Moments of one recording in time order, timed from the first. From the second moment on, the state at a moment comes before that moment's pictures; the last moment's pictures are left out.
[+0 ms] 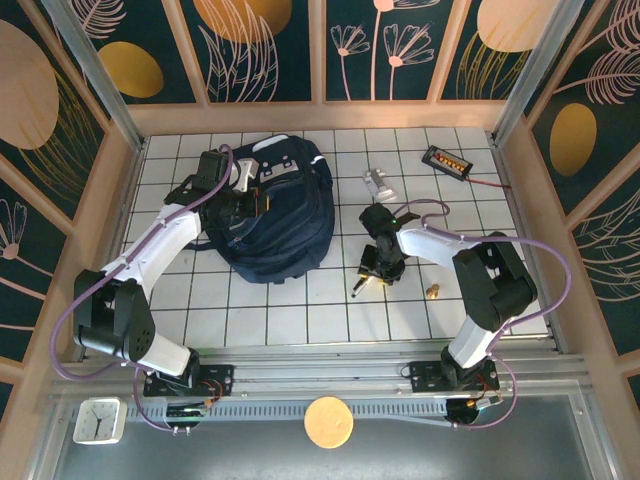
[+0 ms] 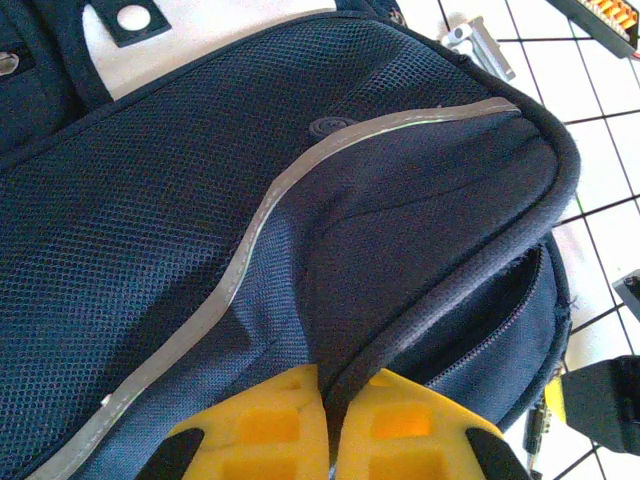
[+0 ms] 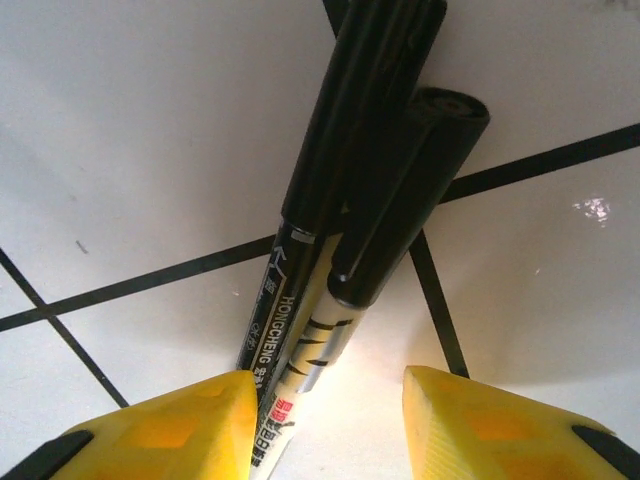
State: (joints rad) left arm -0.29 1.50 1.19 -0.52 0.34 -0.29; right arm 0.57 1.69 0.98 -0.74 -0.13 0.87
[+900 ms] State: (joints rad) left arm -0.29 1.50 1.19 -0.53 0.33 -0.29; right arm 0.56 1.60 0.86 -0.64 -0.05 0.94
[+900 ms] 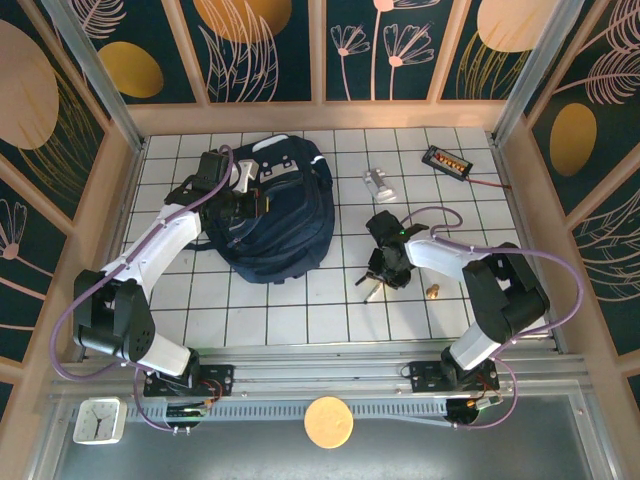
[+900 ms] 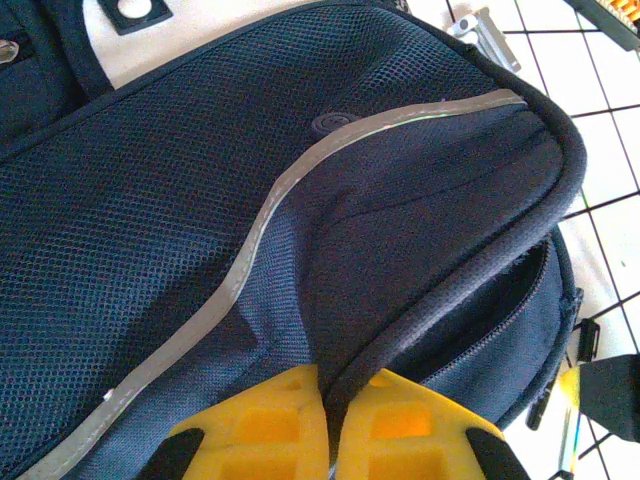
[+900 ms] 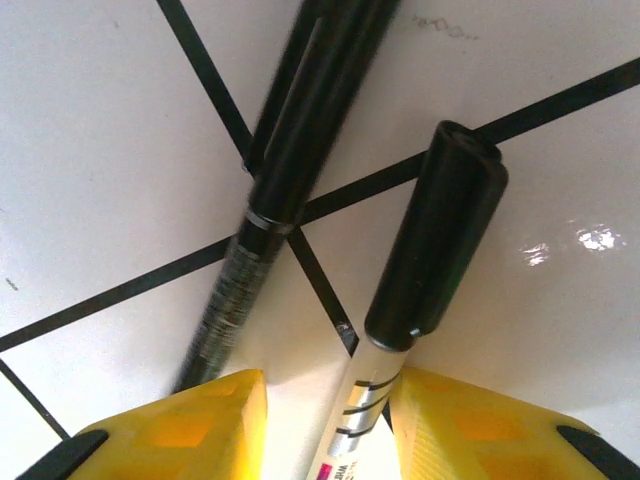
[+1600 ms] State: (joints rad) left arm -0.29 1.49 1.19 -0.53 0.33 -0.29; right arm 0.48 1.43 0.93 -0.80 -0.05 0.93
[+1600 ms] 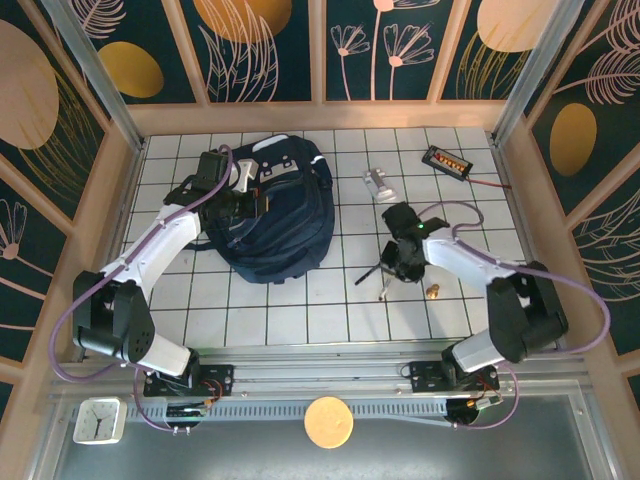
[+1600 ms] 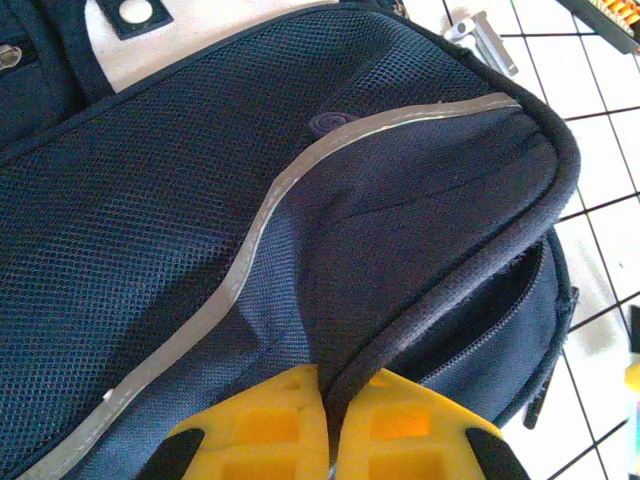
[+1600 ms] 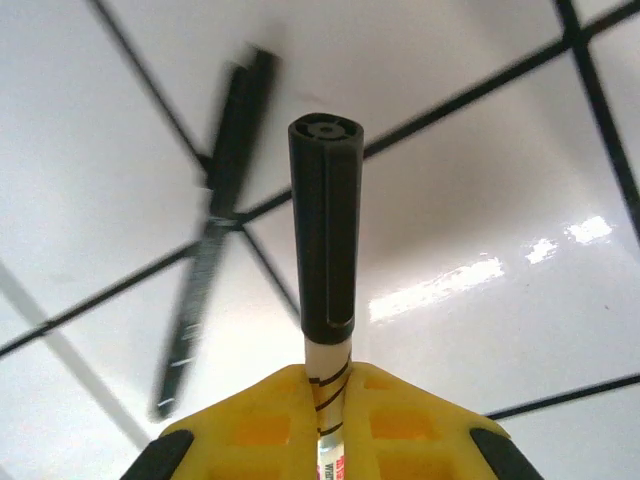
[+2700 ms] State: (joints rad) left arm -0.29 1.48 1.24 -0.51 0.39 -0.49; right arm 0.65 2.00 1.47 0.06 -0.57 1.23
